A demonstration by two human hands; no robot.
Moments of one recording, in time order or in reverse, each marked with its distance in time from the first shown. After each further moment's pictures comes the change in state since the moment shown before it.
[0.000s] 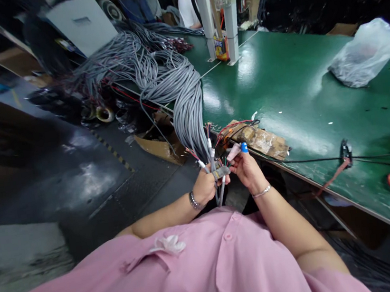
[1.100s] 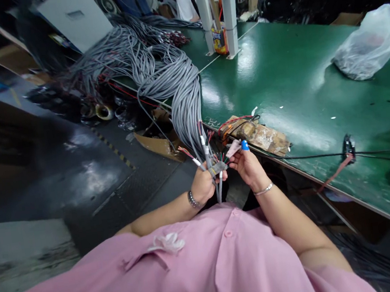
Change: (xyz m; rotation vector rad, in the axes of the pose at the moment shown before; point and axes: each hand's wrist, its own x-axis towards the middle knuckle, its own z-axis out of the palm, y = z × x) left_hand -0.003 -0.004 -0.002 -0.060 0.063 0.032; right_hand -0.006 -0.004 -0.001 -0.028 -0.042 -0.013
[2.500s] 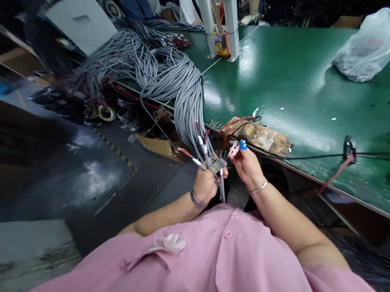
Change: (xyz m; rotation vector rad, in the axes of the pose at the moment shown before) left_hand 0.001 0.002 0.007 -0.080 0.075 0.035; right_hand 0.014 0.012 0.010 0.136 0.119 -0.196
